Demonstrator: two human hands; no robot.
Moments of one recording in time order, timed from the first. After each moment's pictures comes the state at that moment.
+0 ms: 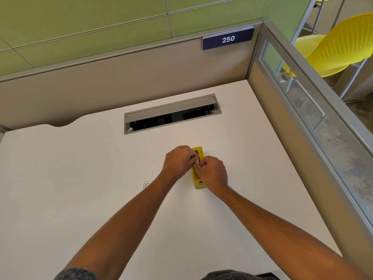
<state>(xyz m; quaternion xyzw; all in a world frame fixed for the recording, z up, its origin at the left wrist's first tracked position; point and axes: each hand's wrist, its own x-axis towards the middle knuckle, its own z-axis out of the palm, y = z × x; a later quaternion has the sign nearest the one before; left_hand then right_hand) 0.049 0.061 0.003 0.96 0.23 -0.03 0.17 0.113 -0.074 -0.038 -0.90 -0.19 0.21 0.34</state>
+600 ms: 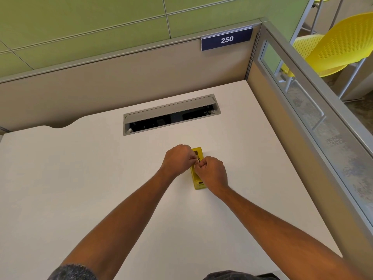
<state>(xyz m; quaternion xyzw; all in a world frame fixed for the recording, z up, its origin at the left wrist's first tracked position) 0.059 0.069 0.014 0.96 0.20 -0.09 0.16 0.114 -0.076 -0.036 -0.89 -0.19 0.21 0.35</state>
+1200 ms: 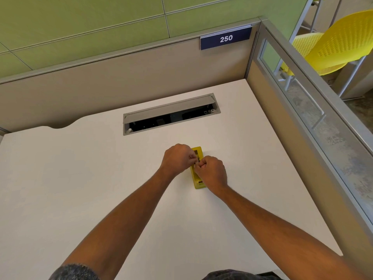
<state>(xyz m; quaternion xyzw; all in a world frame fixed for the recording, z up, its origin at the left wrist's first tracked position) 0.057 0.069 0.017 0.96 0.21 -0.08 0.16 0.113 -0.077 -0.035 -0.89 -0.19 0.21 0.35</state>
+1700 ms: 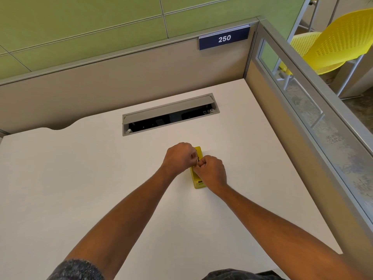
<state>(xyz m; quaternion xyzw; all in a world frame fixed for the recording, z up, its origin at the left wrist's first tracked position) 0.066 0.063 0.024 0.97 0.19 -0.11 0.12 0.114 -0.077 -0.034 -0.89 -0.18 0.23 0.36</state>
